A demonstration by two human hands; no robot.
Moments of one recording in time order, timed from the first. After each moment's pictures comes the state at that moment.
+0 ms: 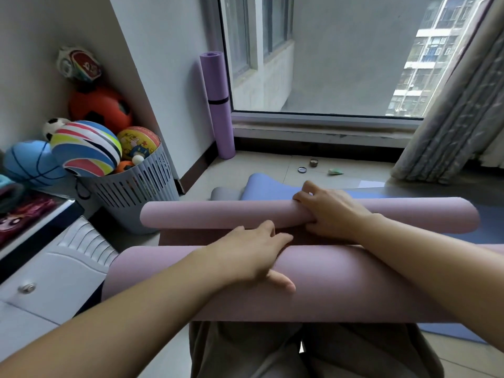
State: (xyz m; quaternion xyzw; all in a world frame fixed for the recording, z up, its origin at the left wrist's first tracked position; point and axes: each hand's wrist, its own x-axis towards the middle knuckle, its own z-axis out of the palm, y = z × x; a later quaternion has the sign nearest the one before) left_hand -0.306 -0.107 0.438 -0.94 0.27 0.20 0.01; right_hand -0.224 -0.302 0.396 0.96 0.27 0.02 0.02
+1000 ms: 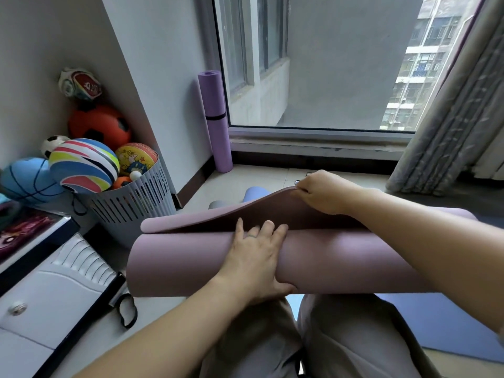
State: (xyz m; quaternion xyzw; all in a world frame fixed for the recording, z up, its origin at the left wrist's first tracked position) left_hand -0.293 -0.123 0.401 -0.97 0.23 -0.01 0.05; right_hand -0.193 -0.297 0.450 0.98 0.19 -0.03 -0.09
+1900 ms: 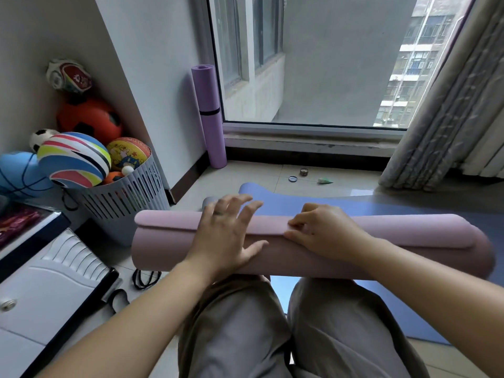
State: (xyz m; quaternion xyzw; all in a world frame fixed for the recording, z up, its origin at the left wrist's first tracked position) left_hand -0.268 -0.090 0.392 -0.95 0.22 -0.21 -0.03; right_hand -0.259 -0.307 0.413 0.97 0.19 -0.01 -0.13
